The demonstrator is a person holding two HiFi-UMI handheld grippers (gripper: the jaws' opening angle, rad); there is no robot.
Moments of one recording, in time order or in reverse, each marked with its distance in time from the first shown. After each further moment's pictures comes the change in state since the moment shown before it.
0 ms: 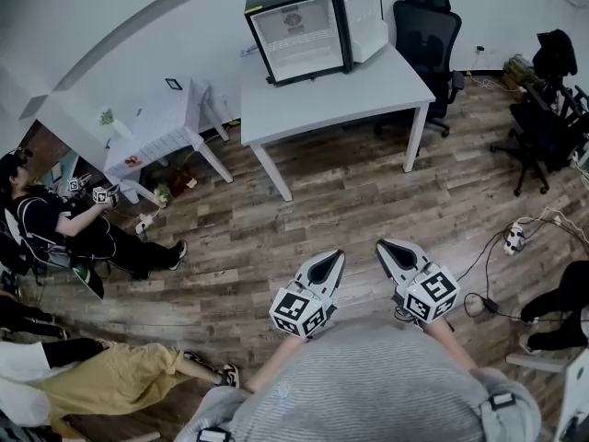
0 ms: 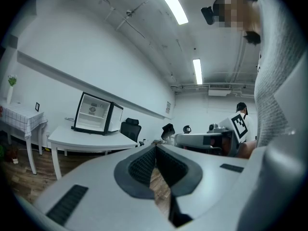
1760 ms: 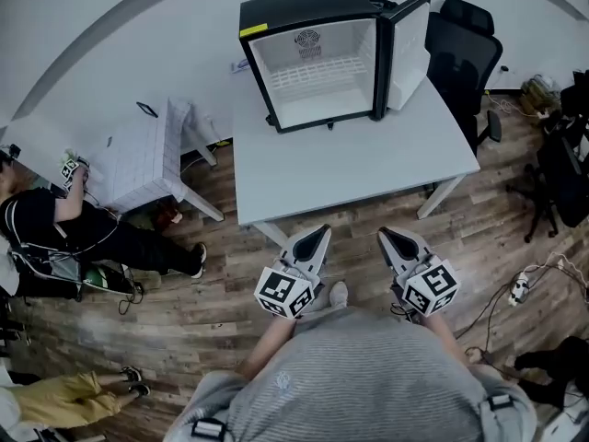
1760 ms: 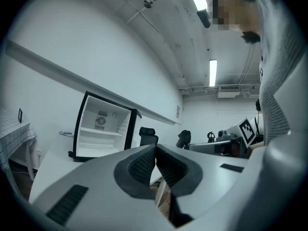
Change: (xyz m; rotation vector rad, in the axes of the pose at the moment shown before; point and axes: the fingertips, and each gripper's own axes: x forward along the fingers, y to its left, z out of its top) left arm 0.275 0.412 0.146 0.030 -0.059 -0.002; right arm 0.394 -0.266 0.097 -0.009 0.006 -0.075
